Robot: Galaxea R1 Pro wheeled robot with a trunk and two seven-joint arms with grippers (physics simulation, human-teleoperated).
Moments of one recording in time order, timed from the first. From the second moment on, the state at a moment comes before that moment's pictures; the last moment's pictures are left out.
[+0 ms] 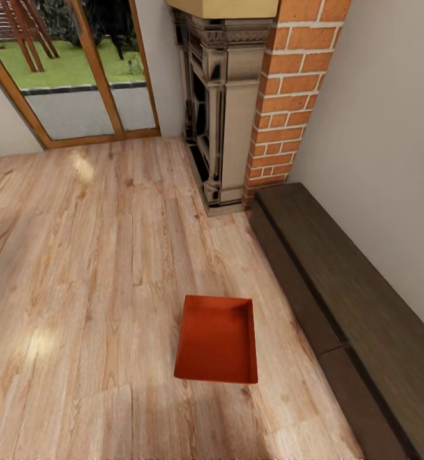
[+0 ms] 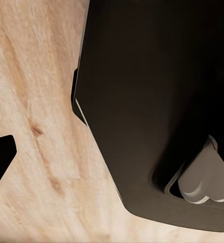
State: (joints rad) left arm -0.22 0.00 -0.06 -0.01 0.31 -0.05 0.01; right arm -0.19 -0.04 0.00 0.03 0.01 -0.14 -0.01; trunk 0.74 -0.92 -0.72
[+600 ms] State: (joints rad) left arm -0.22 0.00 -0.06 -0.01 0.31 -0.05 0.01; right arm -0.19 -0.04 0.00 0.03 0.01 -0.14 -0.01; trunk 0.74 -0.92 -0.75
